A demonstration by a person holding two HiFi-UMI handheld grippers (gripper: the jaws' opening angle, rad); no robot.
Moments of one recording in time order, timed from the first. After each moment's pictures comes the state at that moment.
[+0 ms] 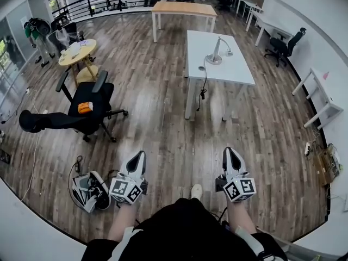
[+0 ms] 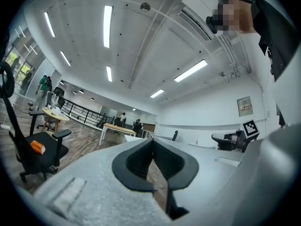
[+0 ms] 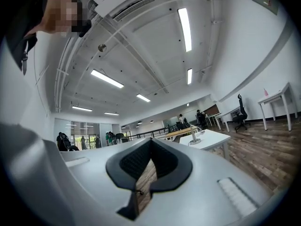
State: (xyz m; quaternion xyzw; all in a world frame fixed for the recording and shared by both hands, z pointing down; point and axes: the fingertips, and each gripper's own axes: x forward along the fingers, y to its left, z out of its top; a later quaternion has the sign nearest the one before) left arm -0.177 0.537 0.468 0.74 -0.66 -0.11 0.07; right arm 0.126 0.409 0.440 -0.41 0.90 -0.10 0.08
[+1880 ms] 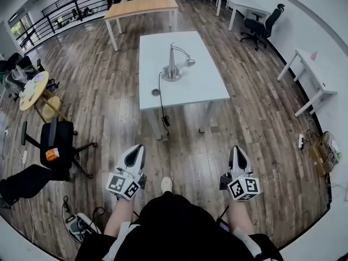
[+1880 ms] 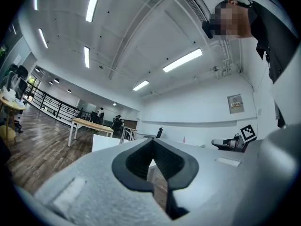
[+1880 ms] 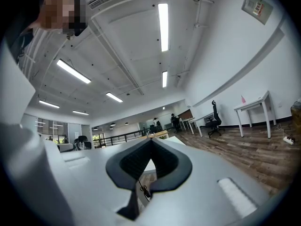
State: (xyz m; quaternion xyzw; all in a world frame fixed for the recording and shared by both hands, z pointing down) left arm -0.073 0.121 0.472 0.81 -0.57 -0.10 0.07; right arm 0.279 0.063 0.484 -0.54 0.83 -0.11 0.08
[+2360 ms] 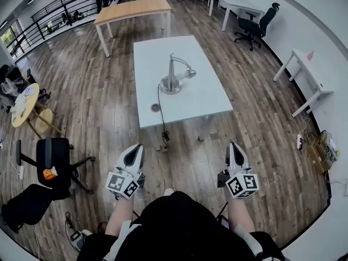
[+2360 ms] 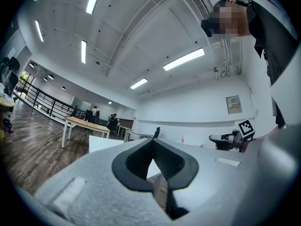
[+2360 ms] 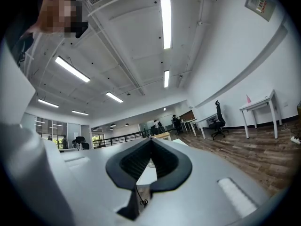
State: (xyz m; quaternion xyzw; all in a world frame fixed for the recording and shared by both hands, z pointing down) left arm -0.126 0.014 0.484 0.84 -0.54 -0.10 0.06; right arm 0.211 -0.029 0.472 -0.54 0.83 -0.10 0.09
